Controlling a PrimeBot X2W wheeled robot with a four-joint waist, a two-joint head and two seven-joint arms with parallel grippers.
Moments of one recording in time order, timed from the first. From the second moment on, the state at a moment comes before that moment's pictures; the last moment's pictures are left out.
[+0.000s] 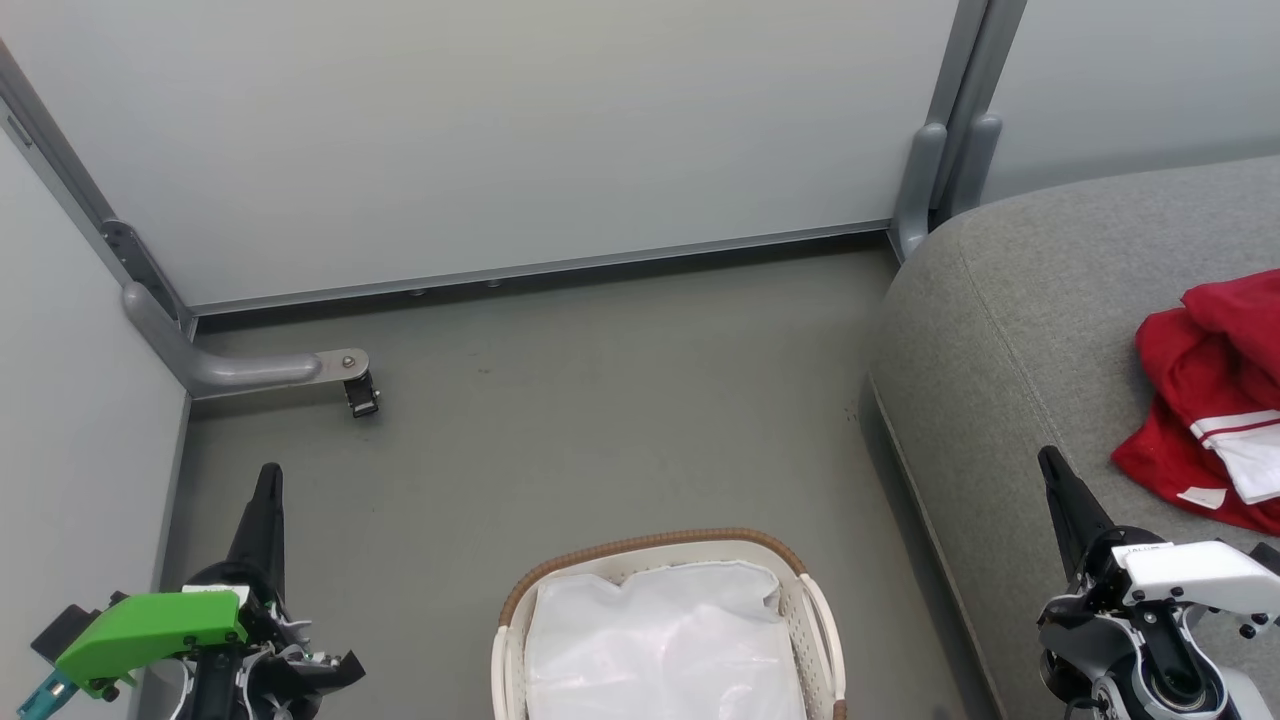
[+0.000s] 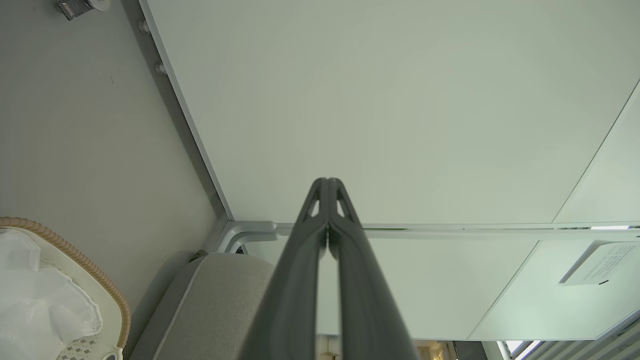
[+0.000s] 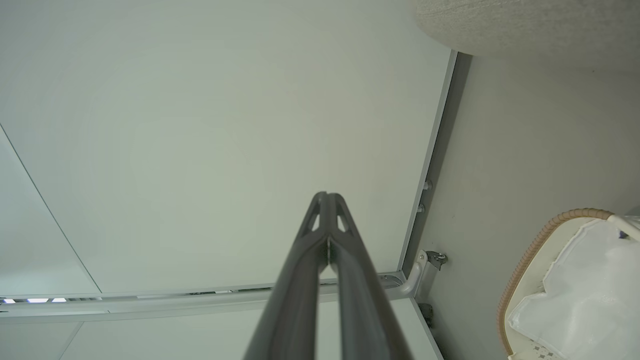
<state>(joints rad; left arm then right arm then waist) -0.11 0.05 0.11 0.25 -1.61 -0.13 0.11 -0.12 -0.05 -0.12 0.25 1.61 0.13 0.12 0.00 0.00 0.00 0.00</state>
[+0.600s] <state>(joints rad) -0.11 0.05 0.11 0.25 -1.61 -0.13 0.11 -0.12 -0.05 -0.12 0.25 1.61 0.13 0.12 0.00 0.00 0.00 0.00</state>
